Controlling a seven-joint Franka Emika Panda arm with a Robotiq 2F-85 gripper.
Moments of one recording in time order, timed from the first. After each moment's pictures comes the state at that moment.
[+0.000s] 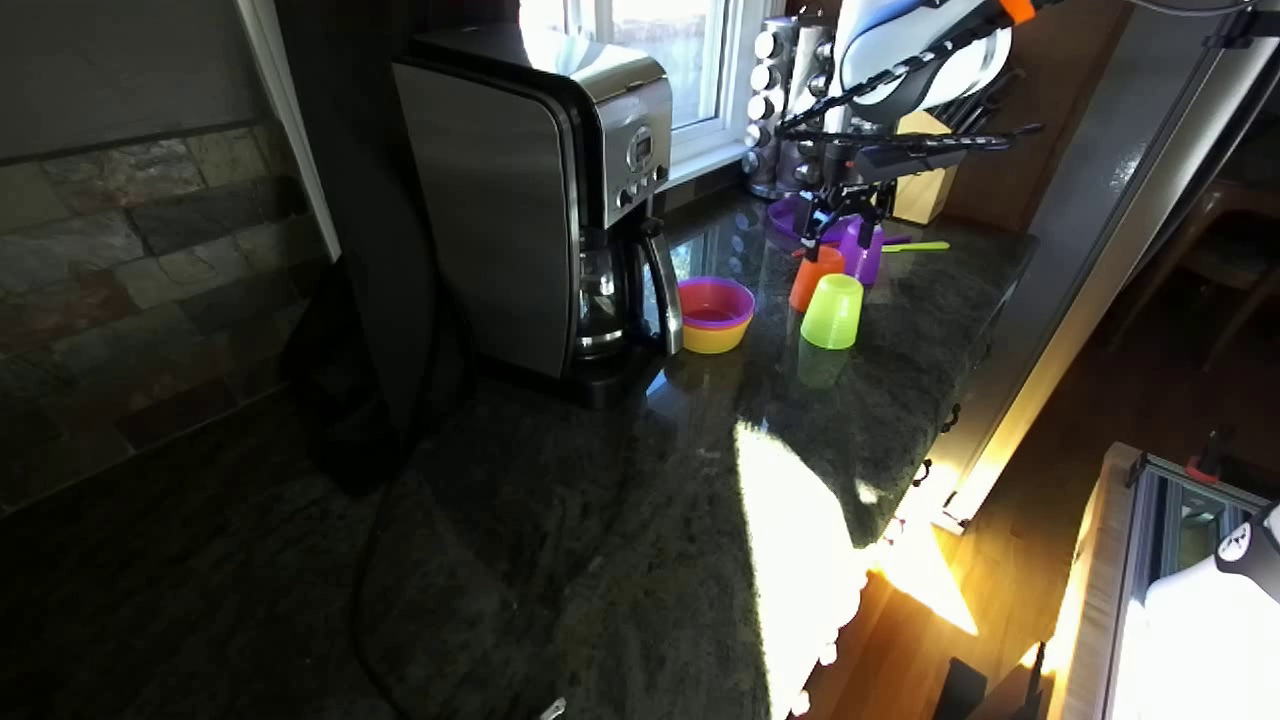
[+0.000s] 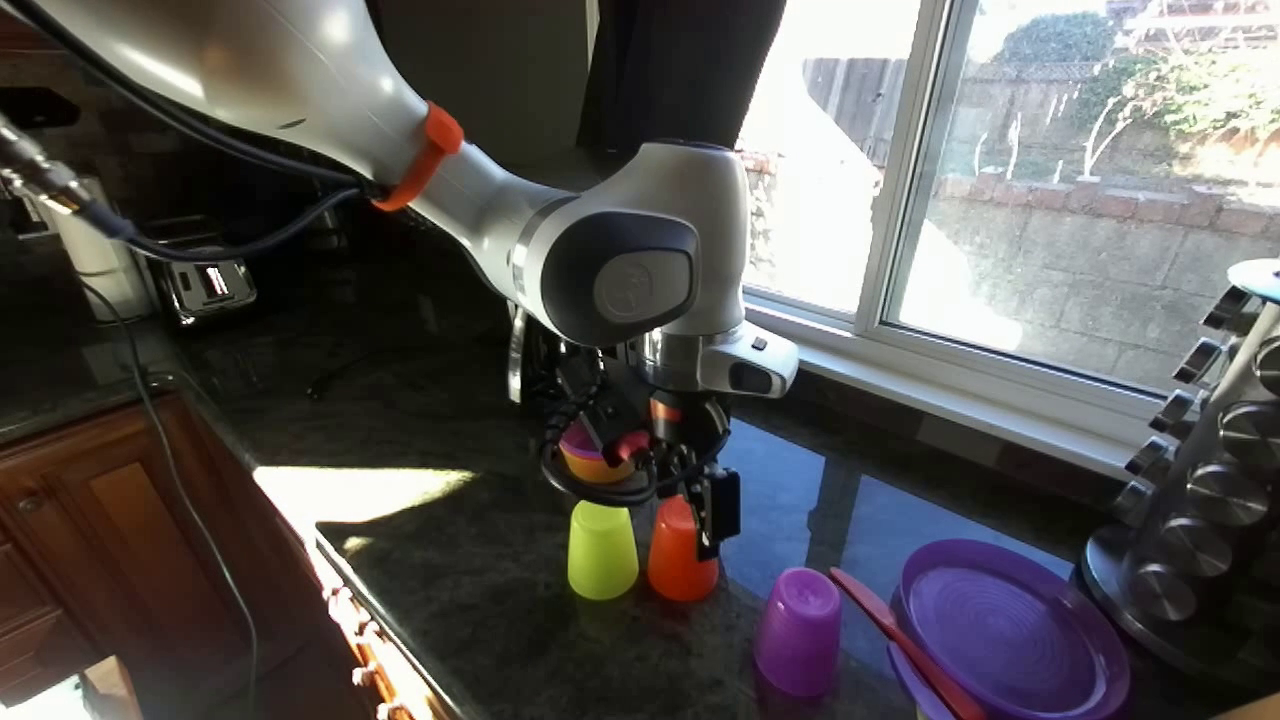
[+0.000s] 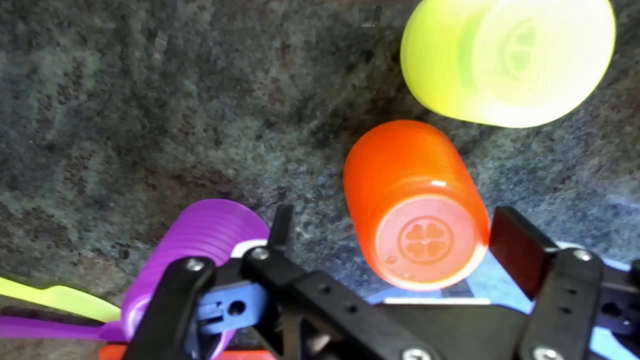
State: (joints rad) arm -0.13 0.13 -0.19 -2.18 -0.07 2.31 0.20
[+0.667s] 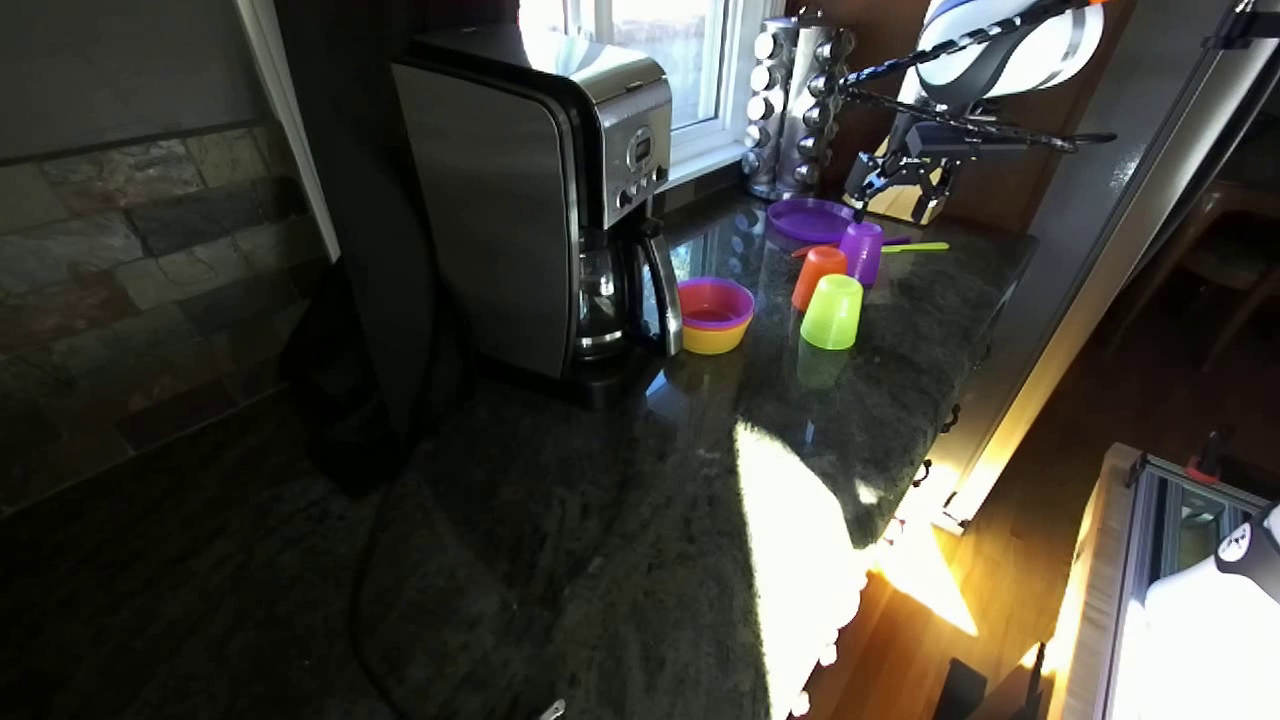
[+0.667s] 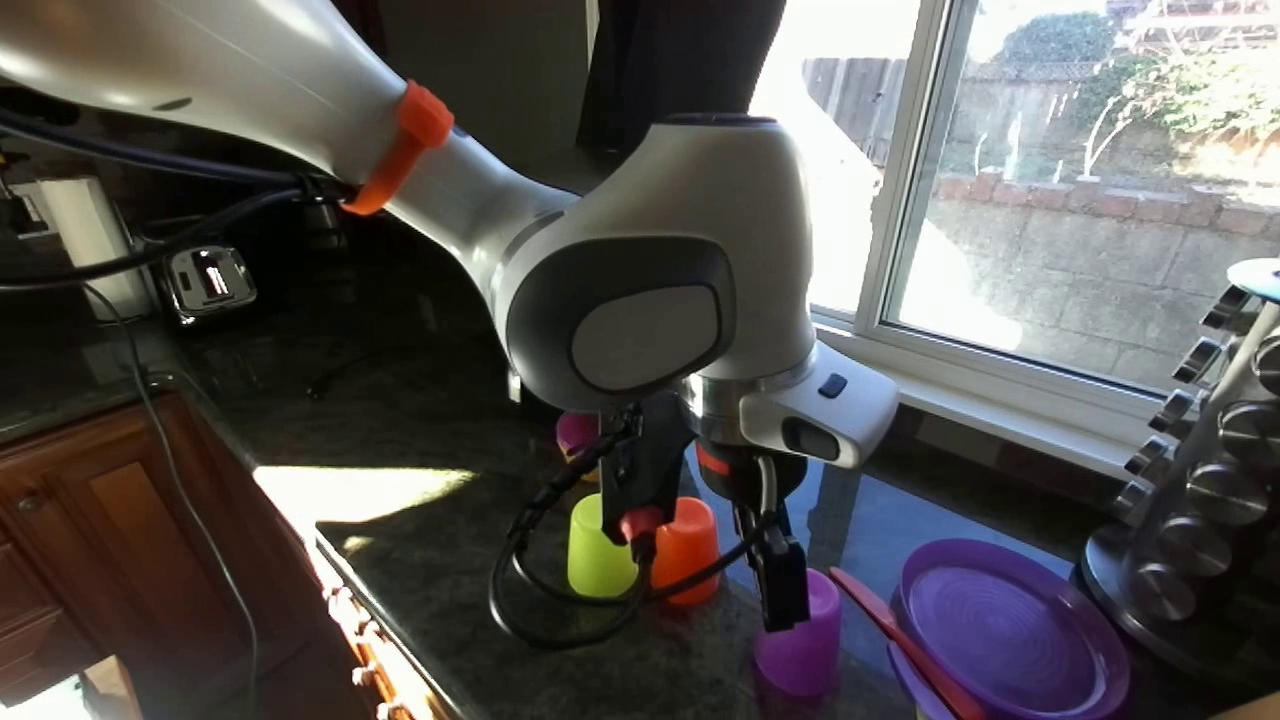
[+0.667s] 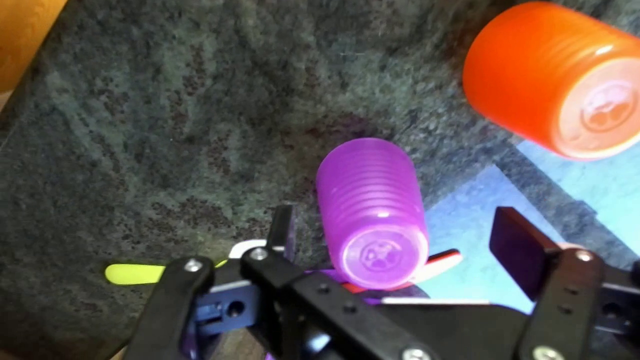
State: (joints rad) arm -0.24 0.03 -0.27 -2.28 -0.07 2.49 0.30
